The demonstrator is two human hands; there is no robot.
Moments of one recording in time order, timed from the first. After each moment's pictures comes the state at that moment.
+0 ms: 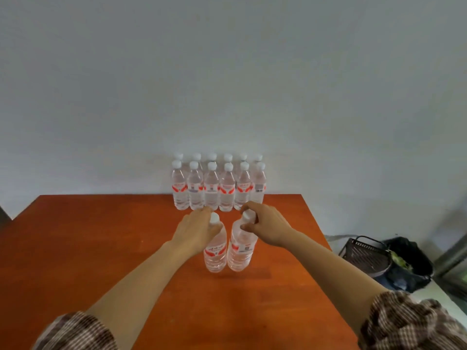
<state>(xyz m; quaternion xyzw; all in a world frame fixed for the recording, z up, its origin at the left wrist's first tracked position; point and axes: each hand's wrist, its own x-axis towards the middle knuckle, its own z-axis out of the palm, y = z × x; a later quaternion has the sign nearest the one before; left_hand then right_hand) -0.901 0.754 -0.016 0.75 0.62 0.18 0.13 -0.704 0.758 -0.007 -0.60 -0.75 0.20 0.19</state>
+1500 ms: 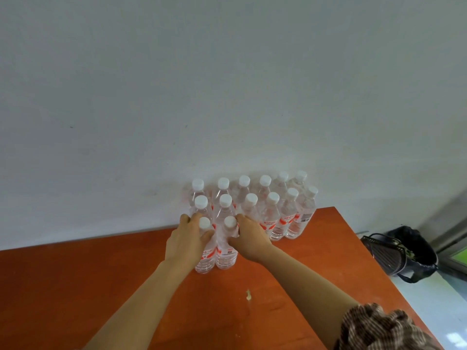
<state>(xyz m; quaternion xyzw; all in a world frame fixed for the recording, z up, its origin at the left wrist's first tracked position) -1.033 0.999 -0.067 0.73 0.63 0.19 0.18 -0.873 0.985 -0.060 -0.71 -0.65 0.24 0.15</state>
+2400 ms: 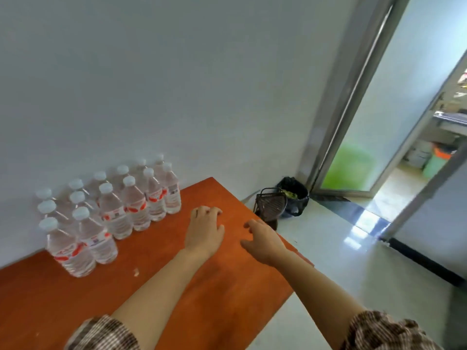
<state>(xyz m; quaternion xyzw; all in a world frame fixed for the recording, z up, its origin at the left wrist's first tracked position) -0.766 0.784 -0.042 0.89 0.38 0.18 0.20 -0.648 0.677 -0.046 -0.86 -0.45 0.16 0.19</state>
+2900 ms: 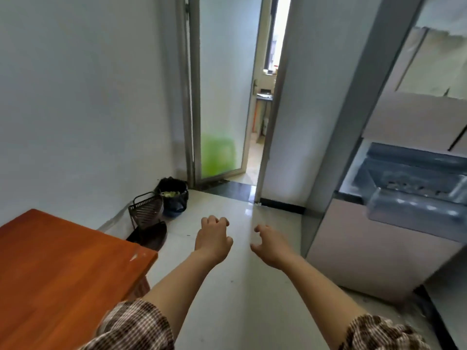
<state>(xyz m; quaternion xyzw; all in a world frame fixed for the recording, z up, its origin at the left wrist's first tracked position) -0.533 0.394 -0.047 0.97 0.13 0.05 0.21 -0.491 0.241 -0.050 -0.96 -0.17 0.09 0.20</state>
